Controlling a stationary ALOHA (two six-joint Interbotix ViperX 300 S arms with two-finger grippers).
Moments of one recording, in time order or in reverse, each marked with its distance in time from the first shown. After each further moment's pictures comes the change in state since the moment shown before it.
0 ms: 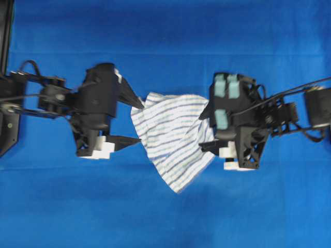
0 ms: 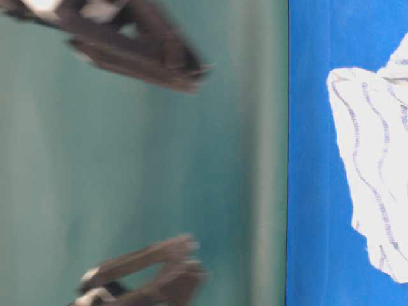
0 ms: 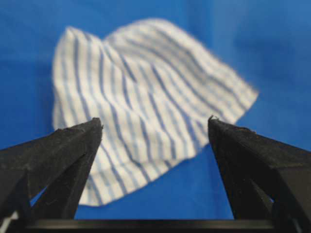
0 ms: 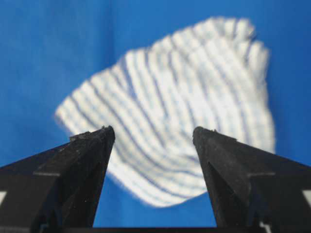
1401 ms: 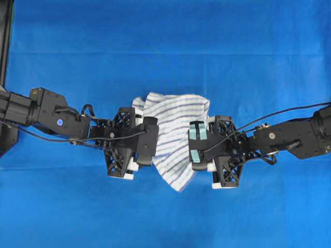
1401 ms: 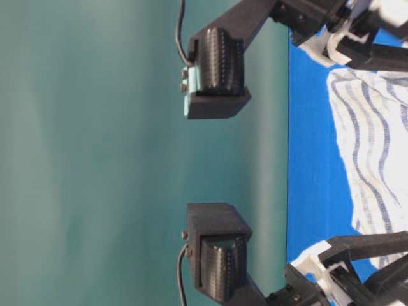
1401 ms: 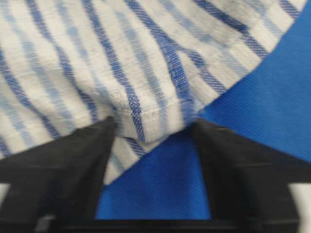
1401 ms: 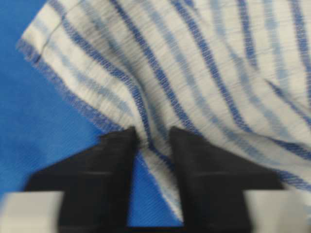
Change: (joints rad) left arm -0.054 0.454 0.051 -0.002 -0.282 0.015; right arm 0.025 0.348 0.146 0.002 -0.365 0.032
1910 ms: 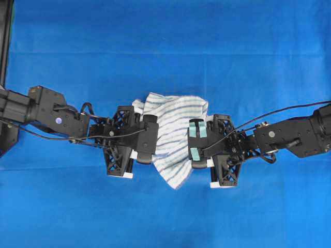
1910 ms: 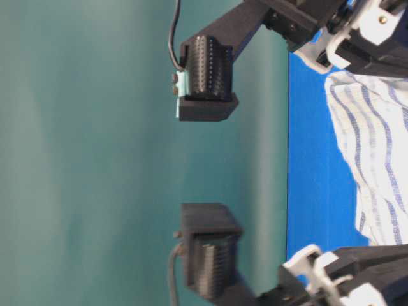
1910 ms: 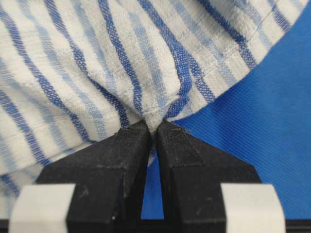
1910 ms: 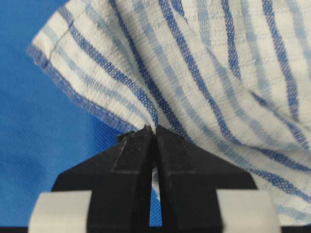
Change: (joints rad) left arm 0.003 -0.048 -0.002 0.000 0.048 -0.005; right arm -0.008 -0.014 -0.003 0.000 -0.034 0.000
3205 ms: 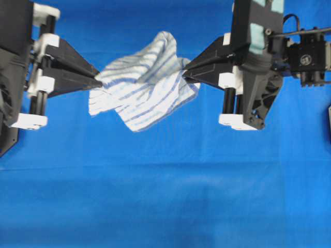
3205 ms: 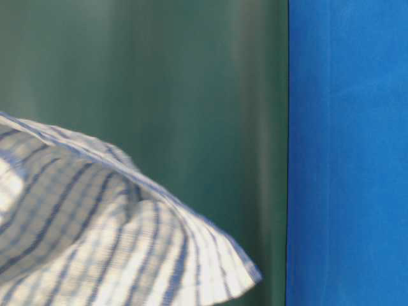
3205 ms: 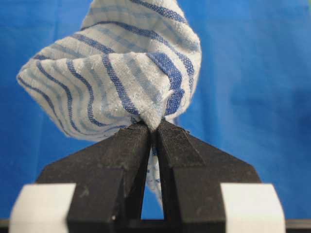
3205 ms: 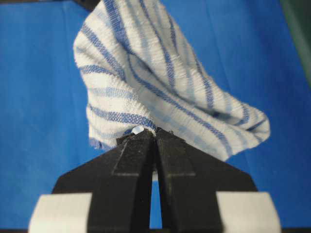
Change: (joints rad) left arm 0.127 -0.716 -0.318 0.002 0.621 0.002; right arm -0.098 -0.408 -0.575 -0.130 0.647 -0.025
